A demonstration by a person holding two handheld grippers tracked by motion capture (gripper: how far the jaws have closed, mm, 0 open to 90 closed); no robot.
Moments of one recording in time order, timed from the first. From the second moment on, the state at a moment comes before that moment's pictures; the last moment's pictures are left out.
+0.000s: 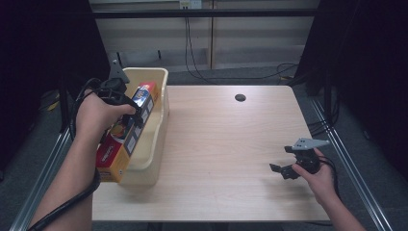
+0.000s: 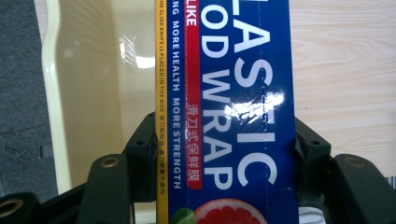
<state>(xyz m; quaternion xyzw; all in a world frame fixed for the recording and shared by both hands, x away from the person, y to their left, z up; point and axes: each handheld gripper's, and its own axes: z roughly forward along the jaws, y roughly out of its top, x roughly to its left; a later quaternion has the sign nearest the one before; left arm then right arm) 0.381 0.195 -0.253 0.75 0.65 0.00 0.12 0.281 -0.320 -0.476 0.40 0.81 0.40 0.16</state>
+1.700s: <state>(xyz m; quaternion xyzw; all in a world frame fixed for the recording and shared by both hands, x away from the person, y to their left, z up) 0.388 0.195 -0.293 0.73 0.67 -0.02 0.08 0.281 -0.320 -0.476 0.40 0.81 0.40 0.16</state>
